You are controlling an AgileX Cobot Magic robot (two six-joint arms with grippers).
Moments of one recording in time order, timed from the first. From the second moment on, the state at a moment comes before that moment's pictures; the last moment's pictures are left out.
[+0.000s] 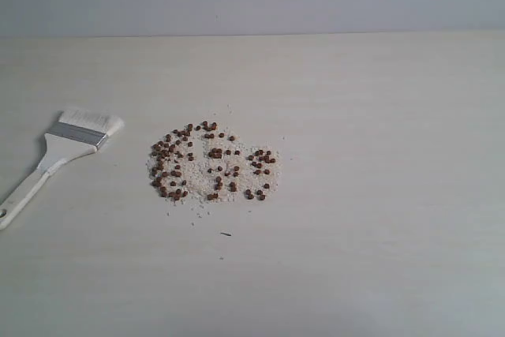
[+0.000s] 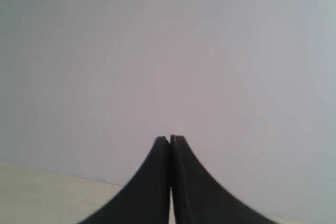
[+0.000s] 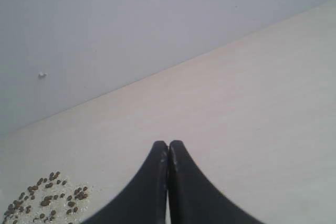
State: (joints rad) left arm -0.23 0.11 -0.06 0.17 -0.21 -0.51; right arm 0.08 0.01 0.00 0.08 0.27 0.37
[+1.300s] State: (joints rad) left arm -0.23 0.91 -0.75 0.17 0.48 -0.26; right arm 0.08 0.01 0.00 0.08 0.27 0.37
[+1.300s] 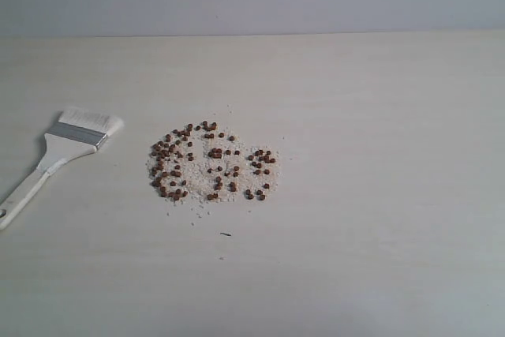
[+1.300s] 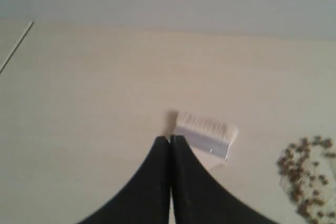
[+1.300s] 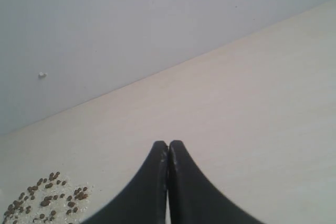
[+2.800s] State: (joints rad) left arm -0.23 2.01 -1.18 0.07 0.69 0.43; right arm 0.08 0.01 0.00 0.08 0.27 0.37
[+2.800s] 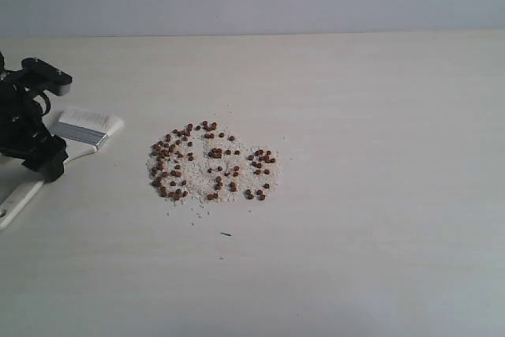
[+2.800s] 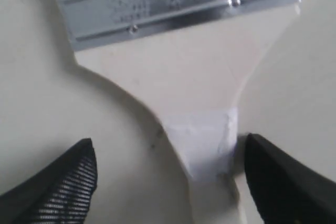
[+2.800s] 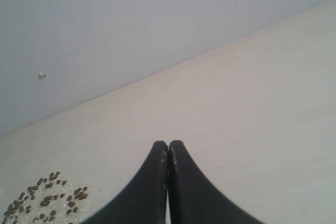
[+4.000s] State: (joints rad) left arm -0.23 2.04 -1.20 0.07 0.71 0.33; right arm 0.08 0.01 0.00 0.08 0.27 0.37
